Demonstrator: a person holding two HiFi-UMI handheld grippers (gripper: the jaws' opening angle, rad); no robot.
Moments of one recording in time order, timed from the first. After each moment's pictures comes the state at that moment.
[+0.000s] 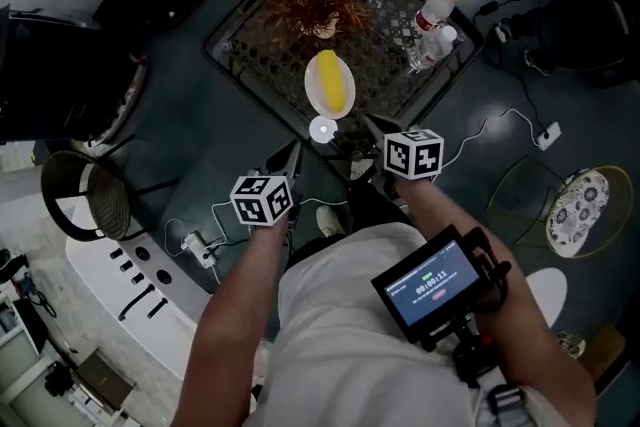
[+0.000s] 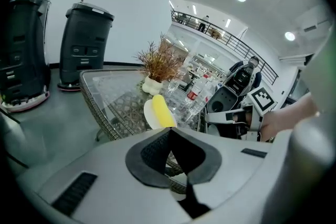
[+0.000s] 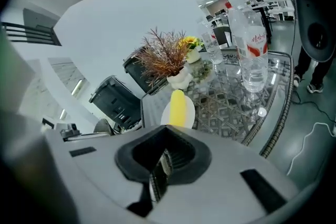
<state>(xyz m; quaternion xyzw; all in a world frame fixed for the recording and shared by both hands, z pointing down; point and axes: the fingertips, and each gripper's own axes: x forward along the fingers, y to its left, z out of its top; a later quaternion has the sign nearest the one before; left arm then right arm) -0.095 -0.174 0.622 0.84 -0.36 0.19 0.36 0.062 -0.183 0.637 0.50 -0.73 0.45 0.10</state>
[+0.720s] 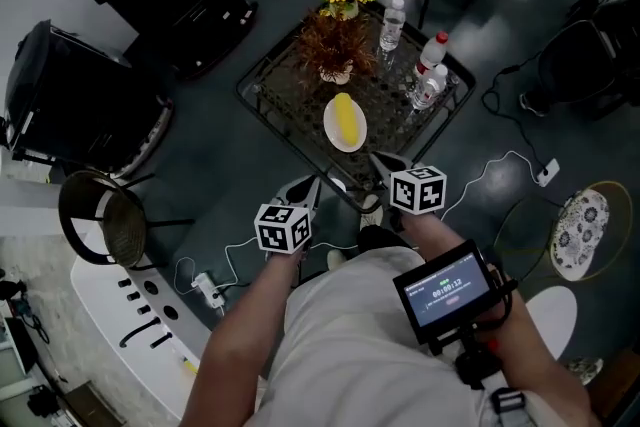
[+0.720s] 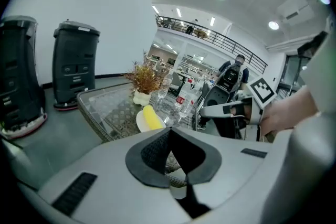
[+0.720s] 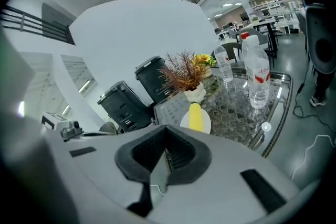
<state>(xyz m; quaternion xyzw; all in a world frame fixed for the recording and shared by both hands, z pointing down) -0.104 -0.131 0.555 0.87 -0.34 0.20 0.28 0.031 -0.145 0.560 0.51 -0.77 0.39 0.07</state>
